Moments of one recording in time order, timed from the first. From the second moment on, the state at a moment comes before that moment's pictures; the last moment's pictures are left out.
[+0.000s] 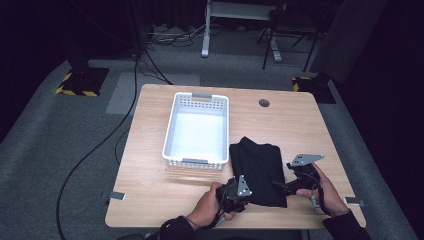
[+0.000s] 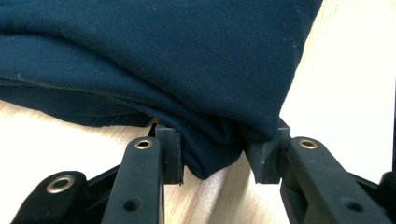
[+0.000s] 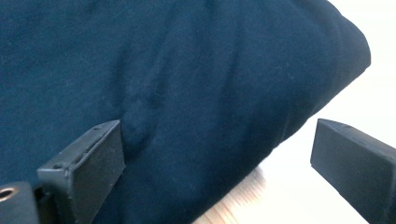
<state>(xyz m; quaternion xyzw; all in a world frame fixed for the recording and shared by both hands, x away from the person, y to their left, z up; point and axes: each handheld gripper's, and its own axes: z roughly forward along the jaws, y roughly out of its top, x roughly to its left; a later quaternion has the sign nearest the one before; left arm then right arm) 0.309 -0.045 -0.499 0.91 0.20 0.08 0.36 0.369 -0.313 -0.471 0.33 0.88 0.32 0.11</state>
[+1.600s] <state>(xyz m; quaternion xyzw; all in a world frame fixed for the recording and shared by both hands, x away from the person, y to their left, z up) 0.306 -0.046 -0.500 0.90 0.20 0.10 0.36 0.377 -0.304 -0.483 0.32 0.87 0.37 0.05</state>
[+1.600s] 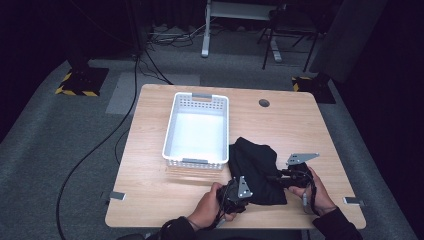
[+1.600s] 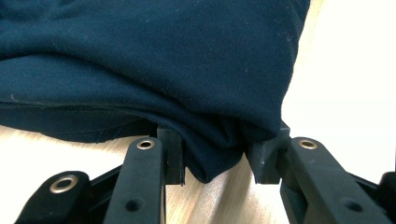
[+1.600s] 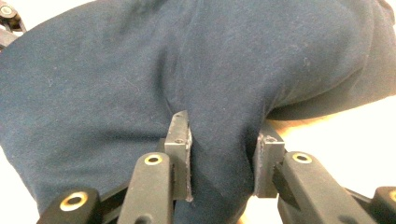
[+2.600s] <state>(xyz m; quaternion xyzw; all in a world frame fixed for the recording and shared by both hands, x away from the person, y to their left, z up) 0.322 -0.050 -0.467 0.90 0.20 0.15 0.36 0.364 -0.300 -0.448 0.33 0.85 0.38 0.17</state>
